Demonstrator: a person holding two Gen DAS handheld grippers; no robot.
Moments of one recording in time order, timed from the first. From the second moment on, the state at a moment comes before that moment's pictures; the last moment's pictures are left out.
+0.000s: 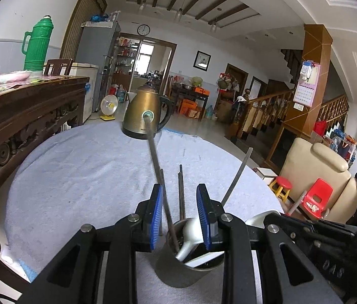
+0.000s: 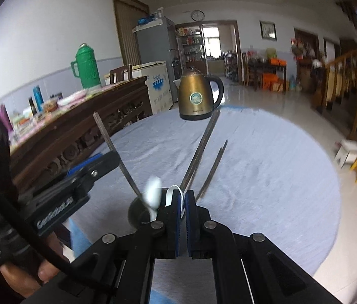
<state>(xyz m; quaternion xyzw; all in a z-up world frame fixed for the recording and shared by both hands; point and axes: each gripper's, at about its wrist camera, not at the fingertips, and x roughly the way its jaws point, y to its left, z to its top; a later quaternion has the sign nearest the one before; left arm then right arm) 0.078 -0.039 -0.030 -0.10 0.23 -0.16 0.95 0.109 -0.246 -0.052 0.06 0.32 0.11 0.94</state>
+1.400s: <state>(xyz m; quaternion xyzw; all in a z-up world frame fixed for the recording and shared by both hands) 0.093 0.004 -0.042 0.00 0.29 0.04 0.96 0.111 -0.312 -0.076 0.20 0.34 0.06 0.92</state>
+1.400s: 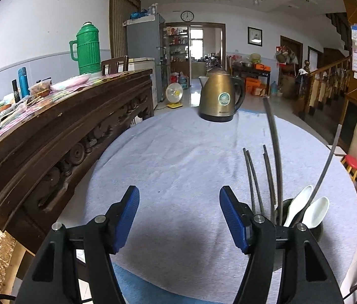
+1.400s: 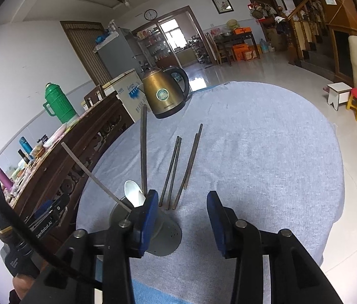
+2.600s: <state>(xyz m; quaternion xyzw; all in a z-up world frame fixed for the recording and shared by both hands) 0.146 0.029 -0.098 0.01 0.37 0.08 0.92 0.161 -0.320 -0.136 0.22 0.41 0.04 0.88</state>
